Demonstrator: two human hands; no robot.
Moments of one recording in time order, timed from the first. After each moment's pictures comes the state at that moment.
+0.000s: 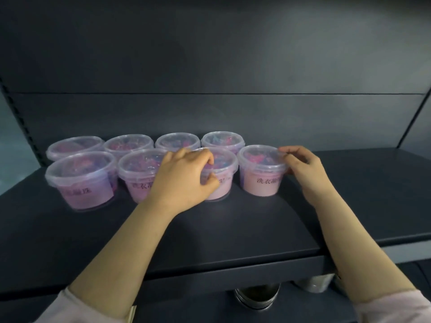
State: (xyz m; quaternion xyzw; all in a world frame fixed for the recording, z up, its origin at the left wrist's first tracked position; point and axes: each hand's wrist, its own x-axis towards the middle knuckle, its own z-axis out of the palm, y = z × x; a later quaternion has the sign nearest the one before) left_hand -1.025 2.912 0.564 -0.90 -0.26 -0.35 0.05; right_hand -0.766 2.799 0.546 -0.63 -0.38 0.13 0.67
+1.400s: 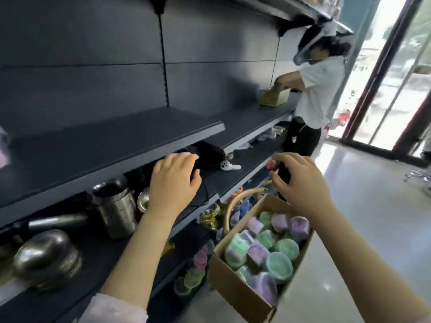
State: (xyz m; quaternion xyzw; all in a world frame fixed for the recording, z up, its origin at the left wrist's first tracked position) left_hand -0.790 2.503 0.505 -0.93 -0.03 -0.36 -0.03; right_hand -0.726 2.234 0.527 -0.91 -0.23 -0.28 0.21
